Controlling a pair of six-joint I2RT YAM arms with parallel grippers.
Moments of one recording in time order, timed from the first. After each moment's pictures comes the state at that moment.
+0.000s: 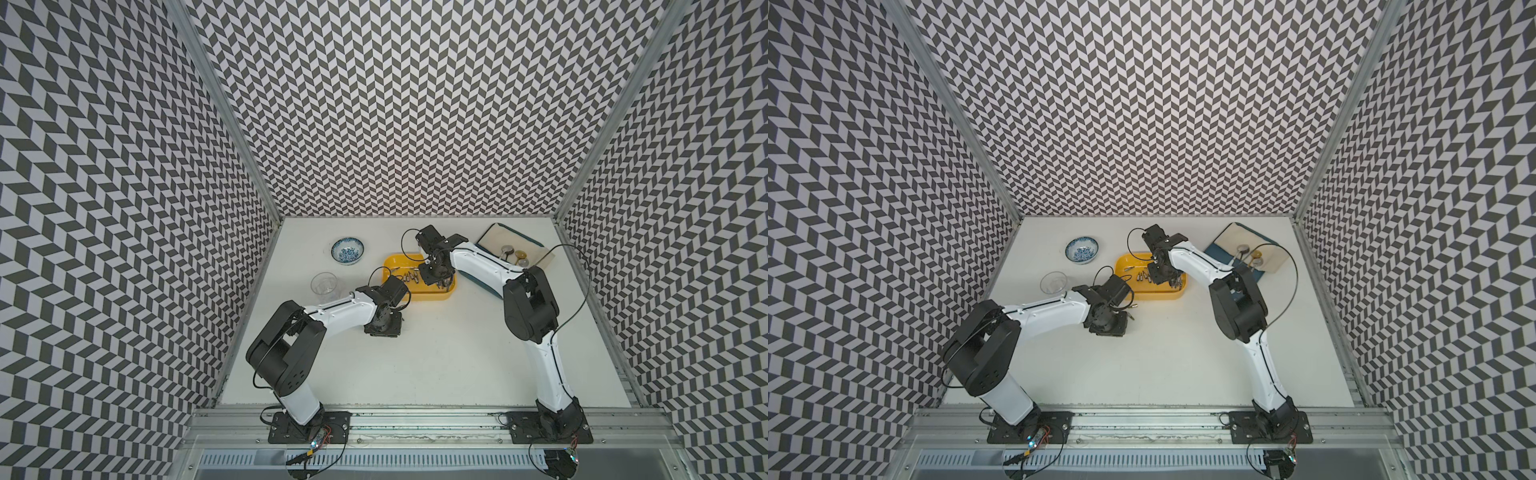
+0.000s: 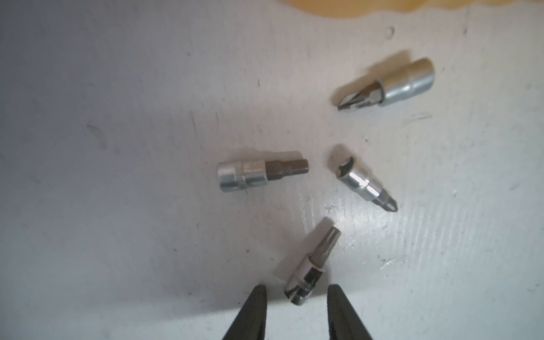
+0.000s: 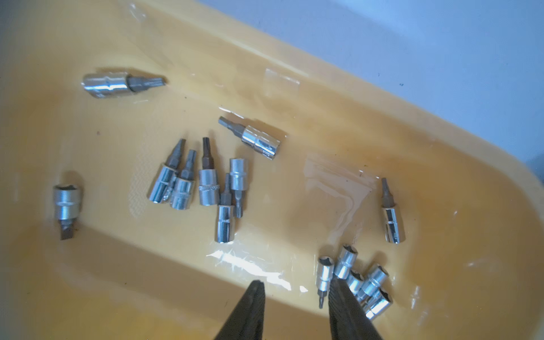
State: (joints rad) left arm -0.67 1.68 0.97 -0.65 -0.01 -0.56; right arm 0.59 2.23 1.87 -0.89 0.08 0.21
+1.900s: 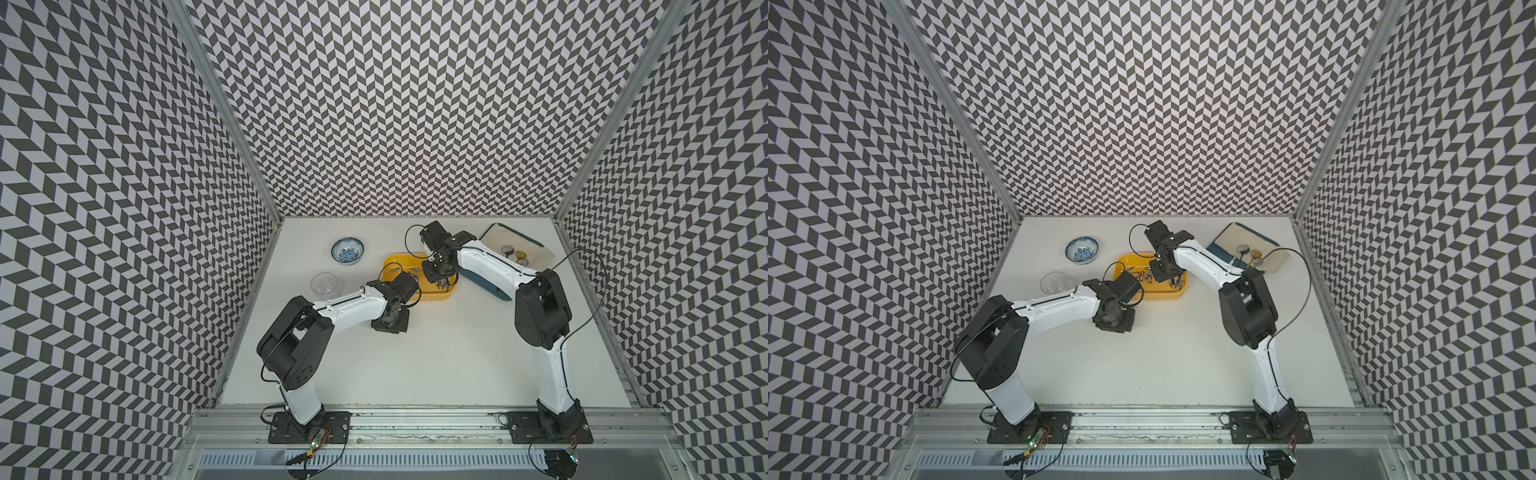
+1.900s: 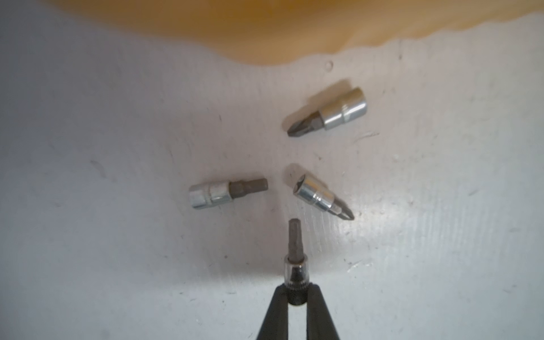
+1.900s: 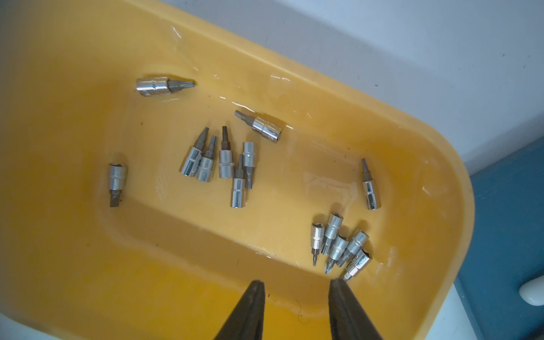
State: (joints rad) left arm -0.72 1.73 1.13 -0.77 -0.07 -0.54; right arm 0.58 2.13 1.83 -0.91 0.08 0.21
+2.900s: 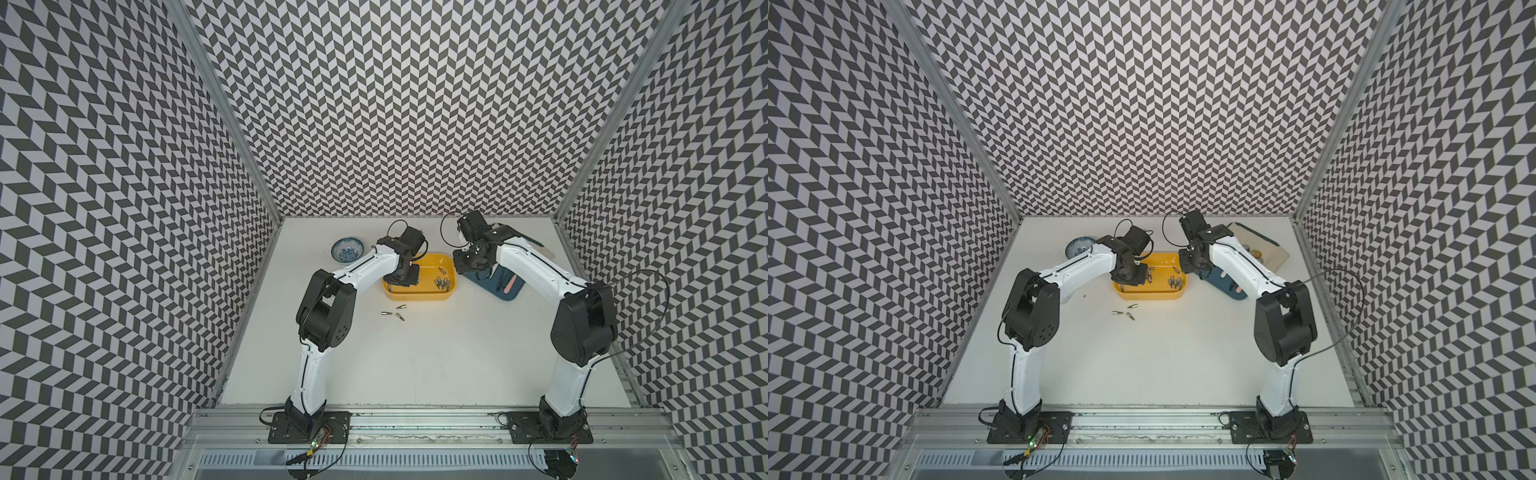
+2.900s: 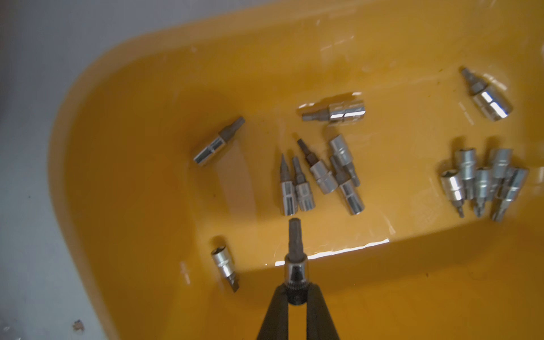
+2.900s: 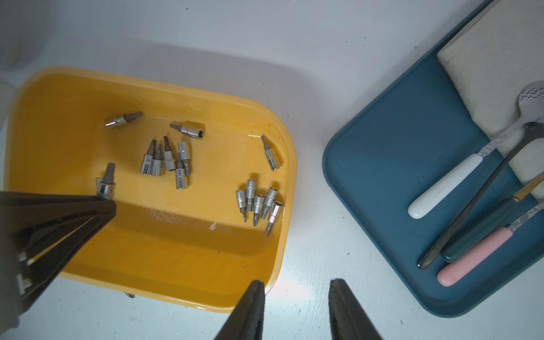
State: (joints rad) left arm -0.59 2.12 1.76 -0.89 -0.07 -0.37; right arm 0.43 1.87 1.64 -0.91 0.06 0.26
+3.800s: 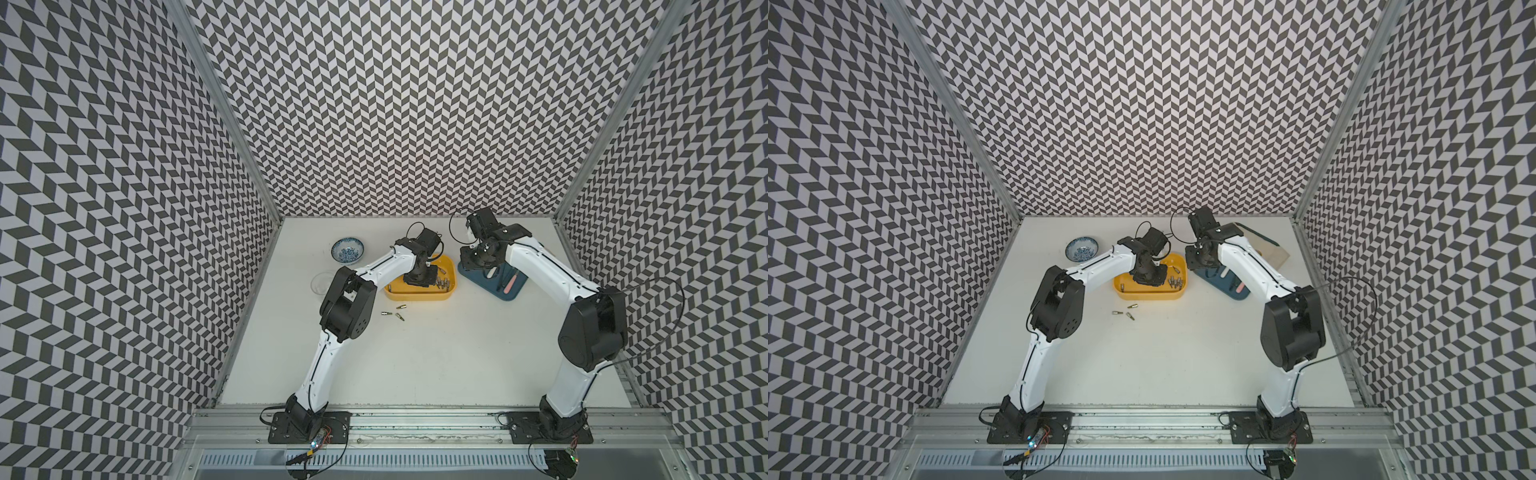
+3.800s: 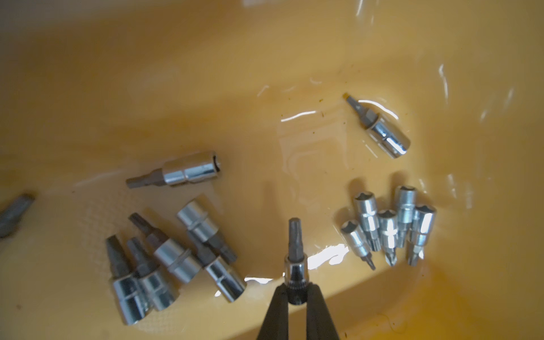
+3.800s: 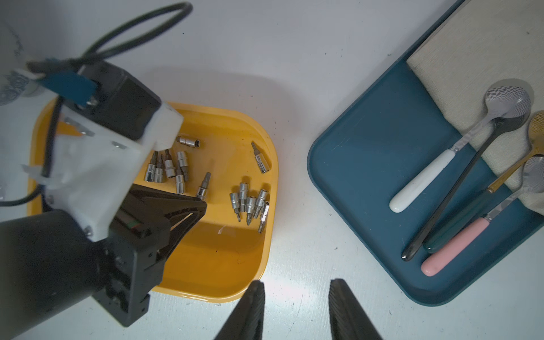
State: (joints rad) left arm -0.64 2.32 1.95 -0.86 0.09 -0.39; right arm 0.39 1.82 1.62 -0.91 0.03 0.26
